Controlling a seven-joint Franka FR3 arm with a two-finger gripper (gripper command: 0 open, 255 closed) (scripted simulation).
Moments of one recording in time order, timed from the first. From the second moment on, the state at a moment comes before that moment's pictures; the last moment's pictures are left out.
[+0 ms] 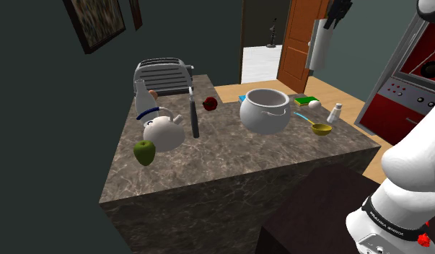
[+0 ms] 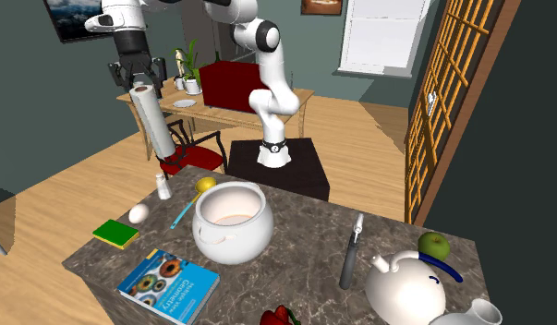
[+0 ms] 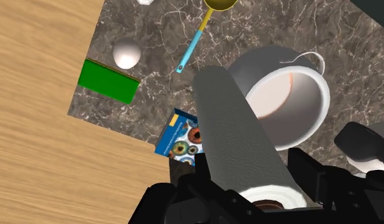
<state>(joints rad) -0.51 0.11 -0.33 -1.31 0.29 1.52 -0.83</state>
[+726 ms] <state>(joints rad) -0.66 0.28 -0.40 -1.13 0.37 1.44 -1.01</state>
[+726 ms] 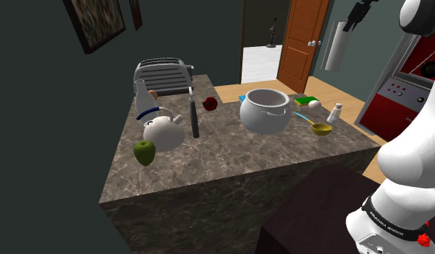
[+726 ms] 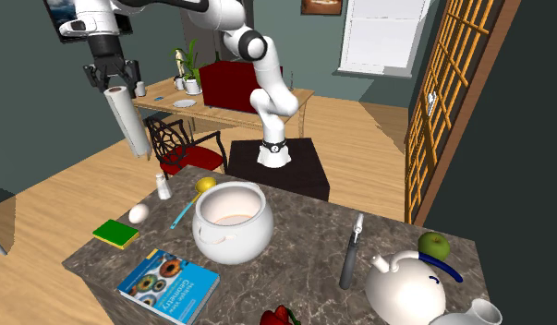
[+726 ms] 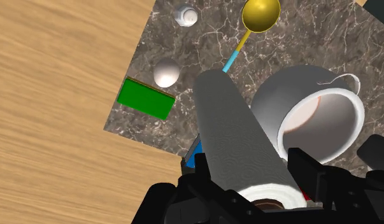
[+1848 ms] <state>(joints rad) -0.61 0.18 -0.39 -1.49 0.33 1.71 -1.06</state>
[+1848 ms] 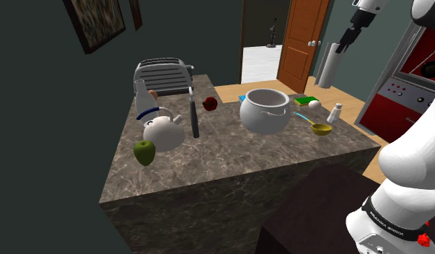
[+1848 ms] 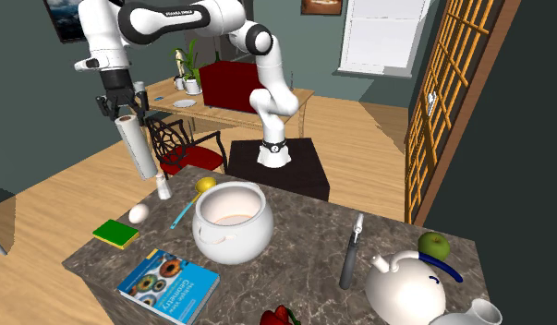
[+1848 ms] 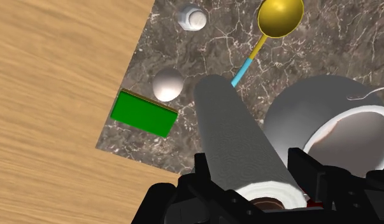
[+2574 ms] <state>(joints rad) -0.60 0.17 -0.39 -1.65 0.34 1.85 -1.10</state>
